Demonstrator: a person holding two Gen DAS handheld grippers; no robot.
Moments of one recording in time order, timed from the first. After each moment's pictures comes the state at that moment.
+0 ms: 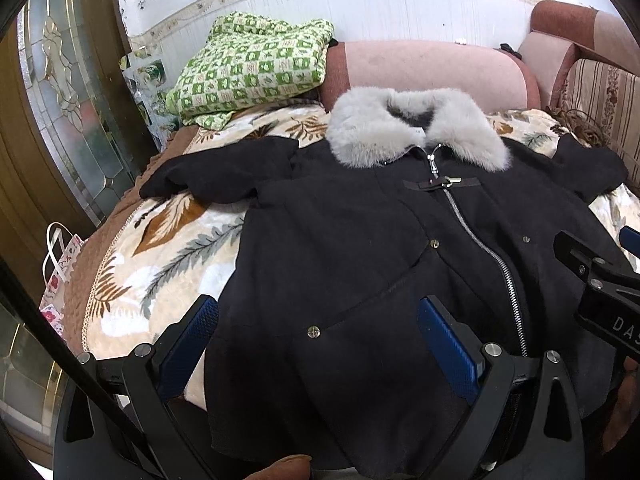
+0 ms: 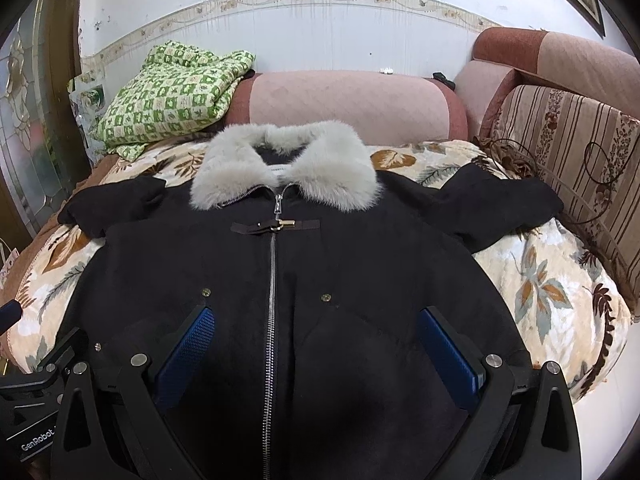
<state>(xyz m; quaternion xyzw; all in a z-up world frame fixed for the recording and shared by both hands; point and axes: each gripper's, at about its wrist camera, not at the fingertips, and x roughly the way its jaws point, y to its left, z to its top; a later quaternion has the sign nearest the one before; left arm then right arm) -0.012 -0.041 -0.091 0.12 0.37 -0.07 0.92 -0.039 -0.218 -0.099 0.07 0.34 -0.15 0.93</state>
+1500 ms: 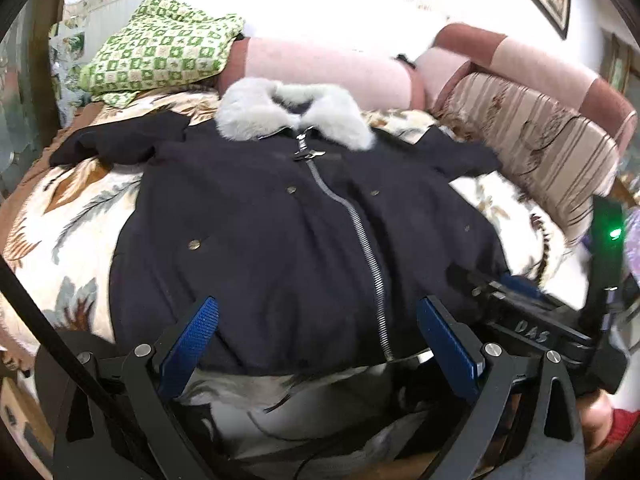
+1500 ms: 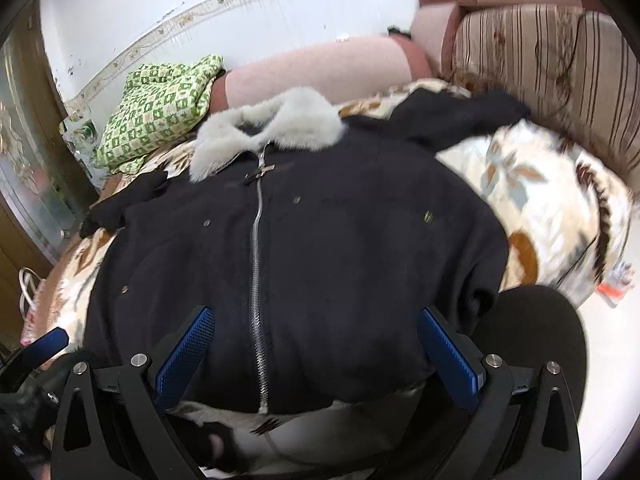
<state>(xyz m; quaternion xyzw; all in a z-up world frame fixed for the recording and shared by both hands) -0.111 -0.030 -0.089 0.03 0.38 -0.29 0.88 -0.150 -0.226 -0.126 0.21 0.35 -0.14 0.90</state>
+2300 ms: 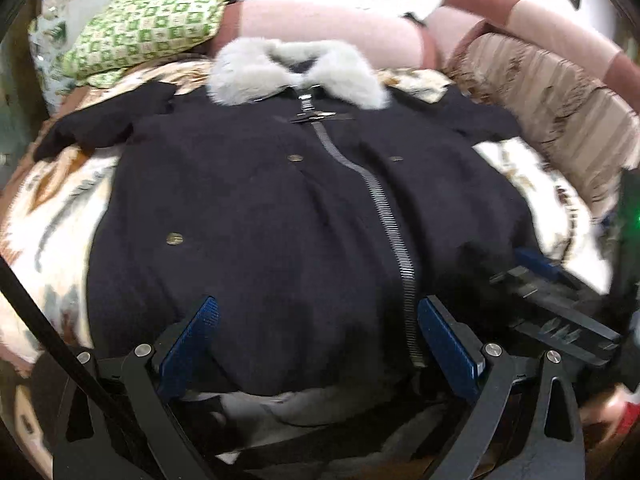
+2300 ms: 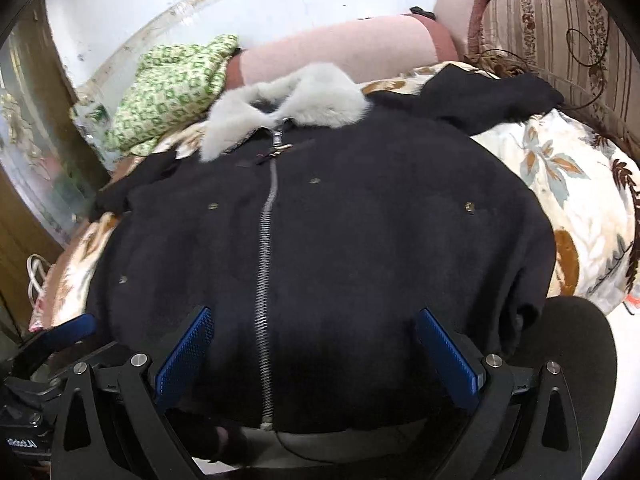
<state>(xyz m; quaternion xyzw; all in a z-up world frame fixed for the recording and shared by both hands) -0.064 -0.060 -0.125 0.08 0.44 -0.25 0.86 -0.118 -0.236 -0.148 0.20 0.37 -0.12 0.90</state>
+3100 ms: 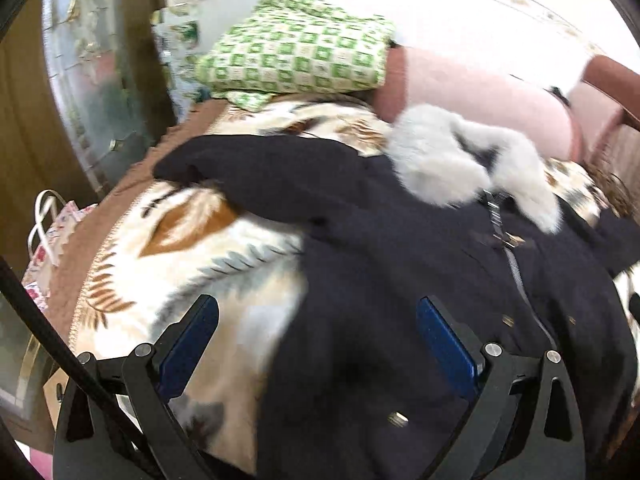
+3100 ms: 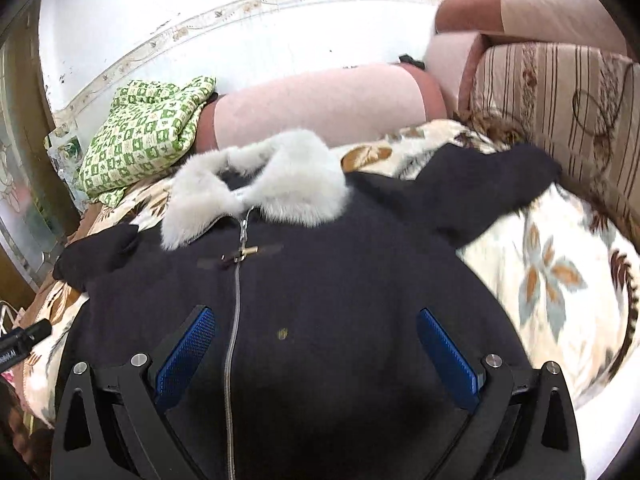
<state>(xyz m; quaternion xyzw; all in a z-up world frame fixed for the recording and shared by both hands) 0.085 0.025 -0.082 0.04 0.38 -0.03 0.92 -0.027 -0.283 -0.103 0.15 0.31 -0.17 0.92</state>
